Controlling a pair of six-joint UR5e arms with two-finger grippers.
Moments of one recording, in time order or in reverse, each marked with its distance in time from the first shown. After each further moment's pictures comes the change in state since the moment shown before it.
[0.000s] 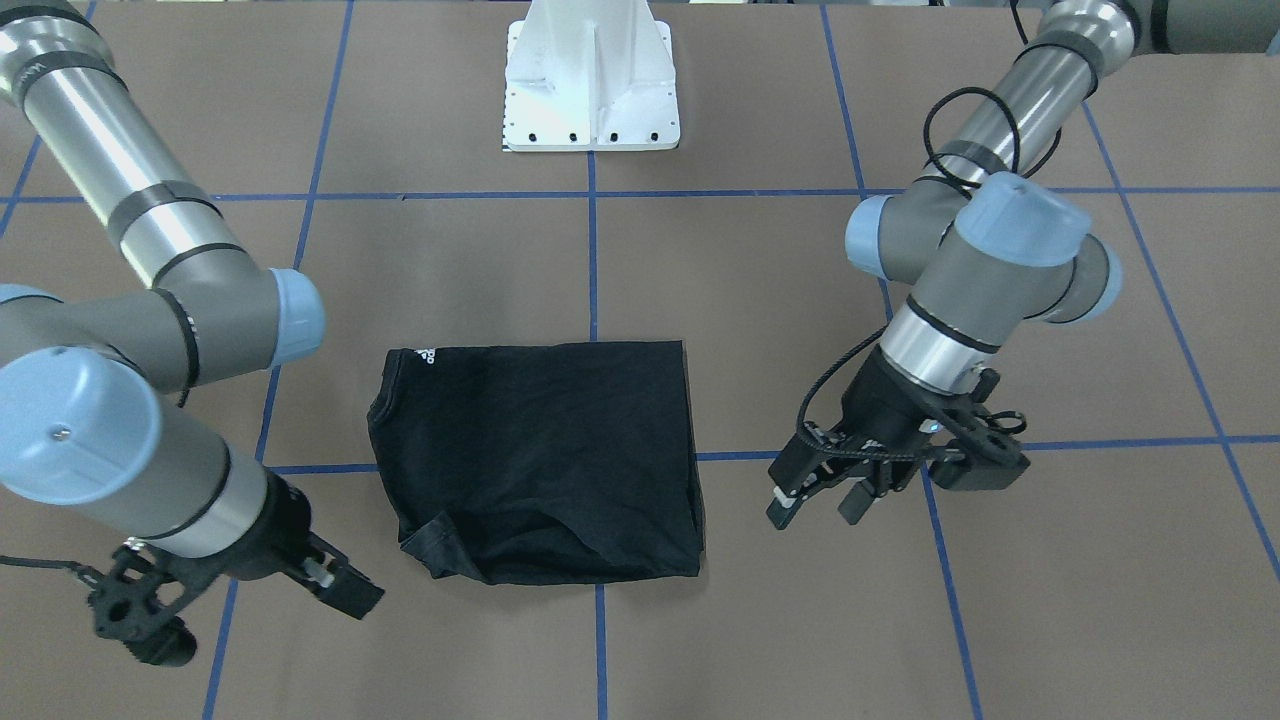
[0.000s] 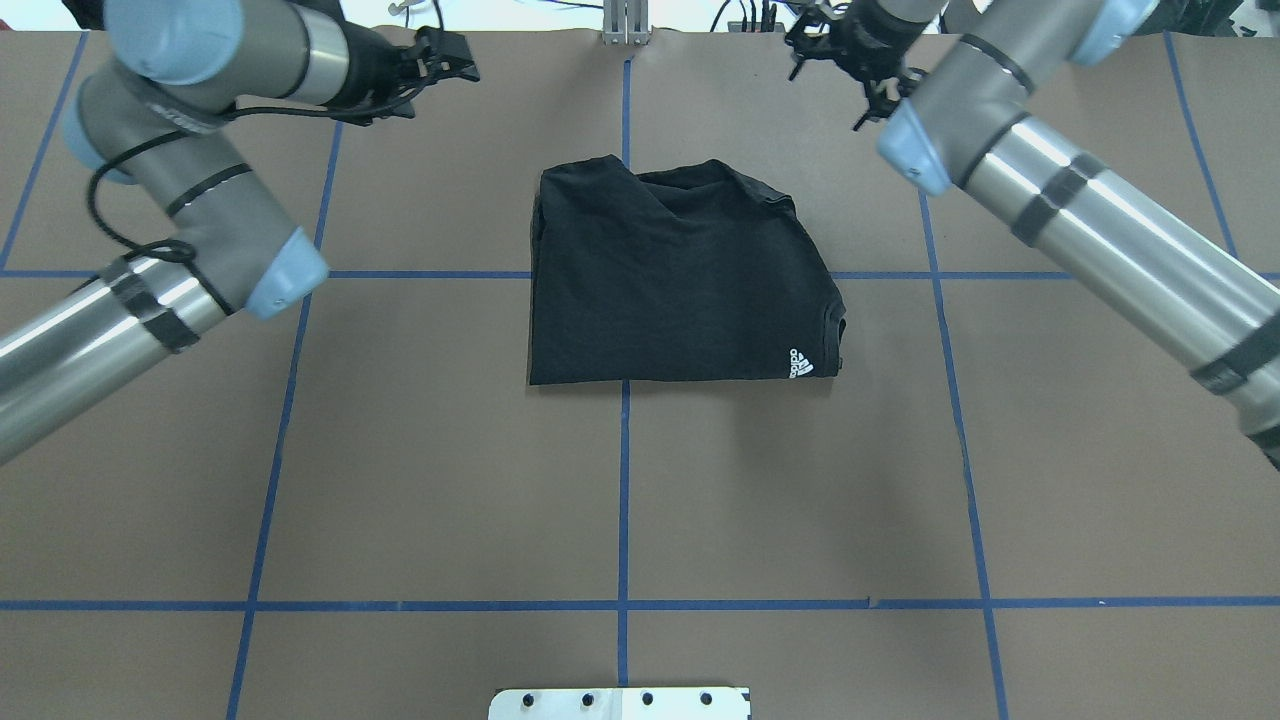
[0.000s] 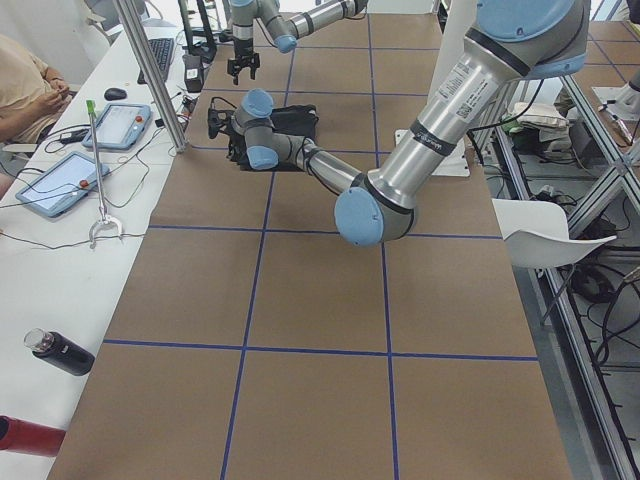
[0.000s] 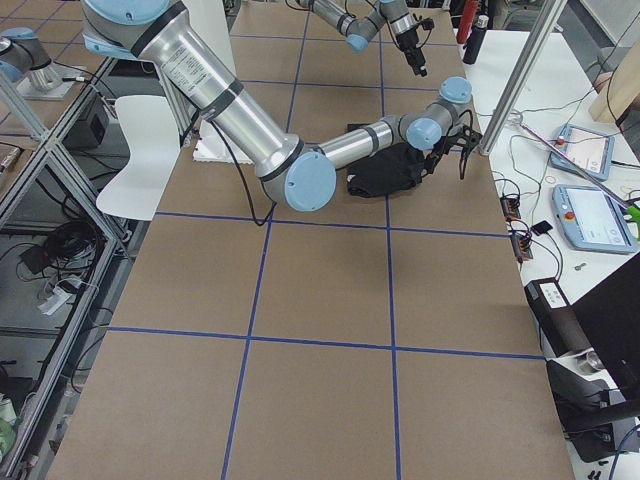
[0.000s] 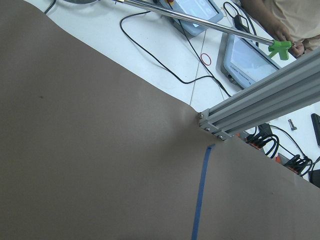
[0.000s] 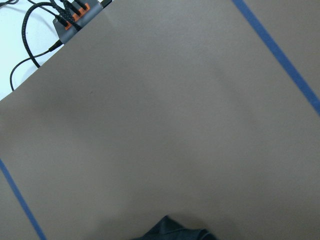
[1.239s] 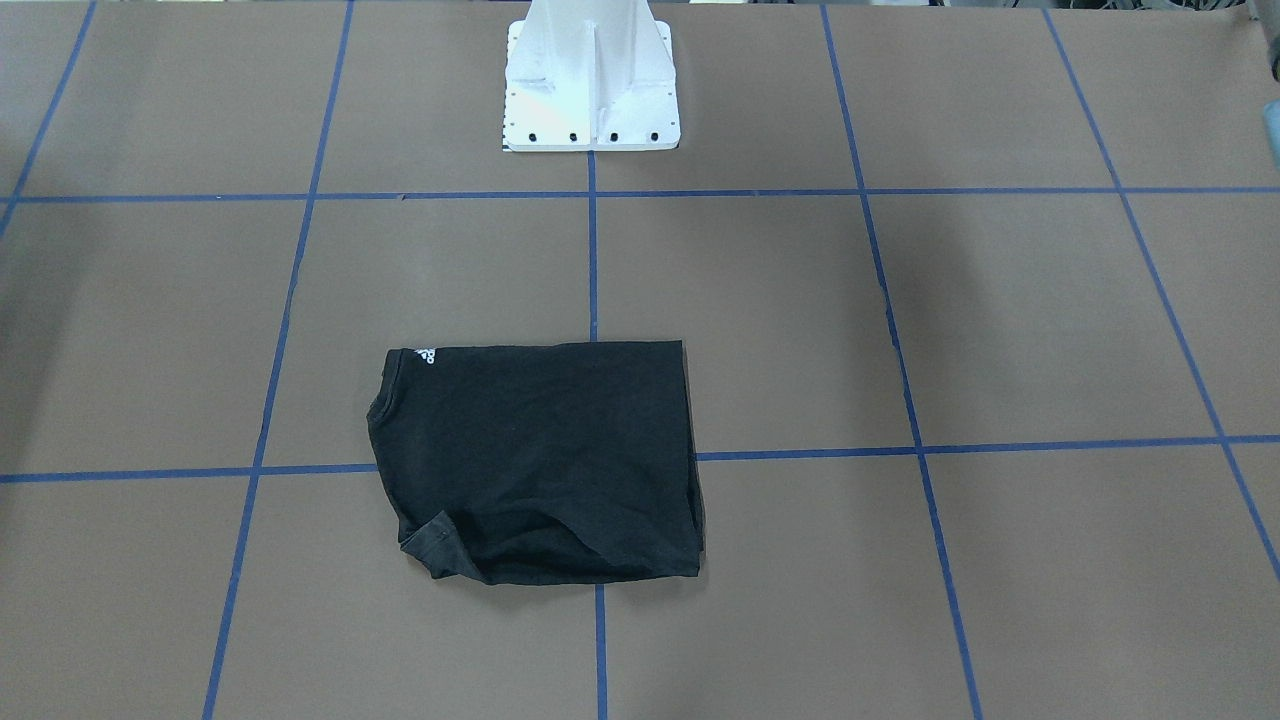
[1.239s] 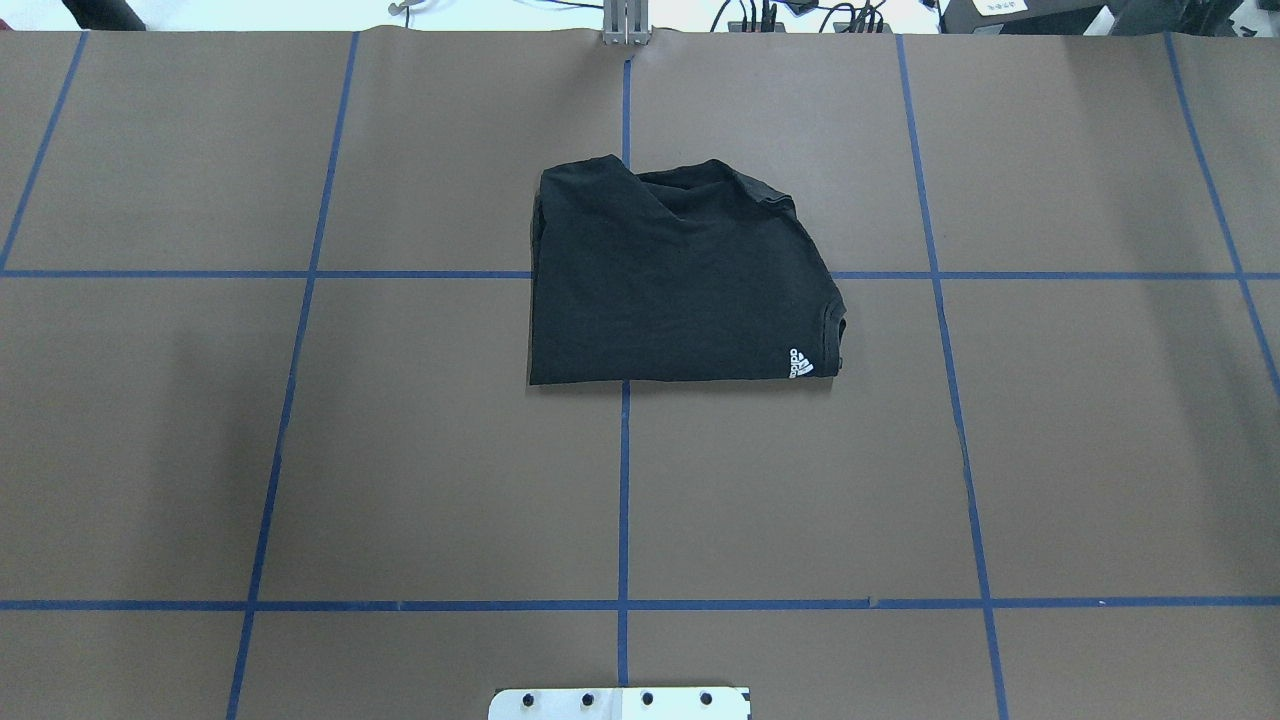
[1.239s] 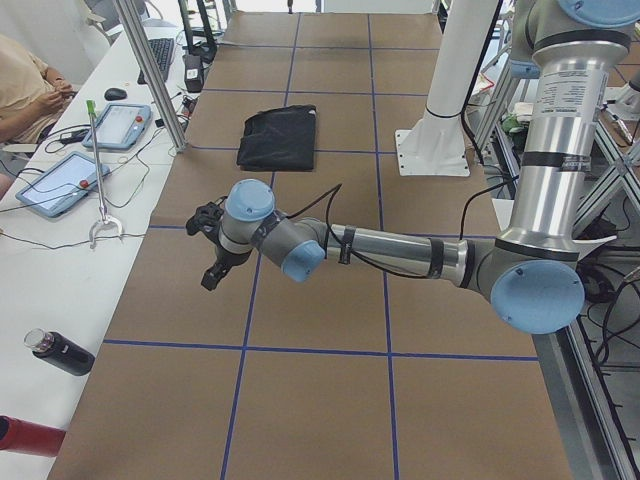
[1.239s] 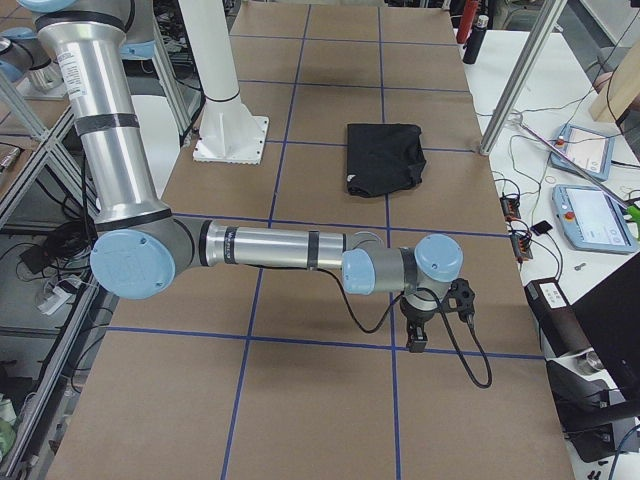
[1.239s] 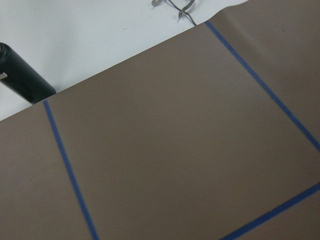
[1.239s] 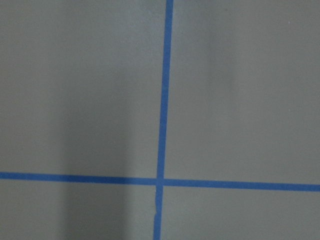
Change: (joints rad) left arm -0.575 0.549 -0.210 0.367 -0.399 1.365; right arm 0.517 -0.536 0.162 -0.335 0.080 -1.451
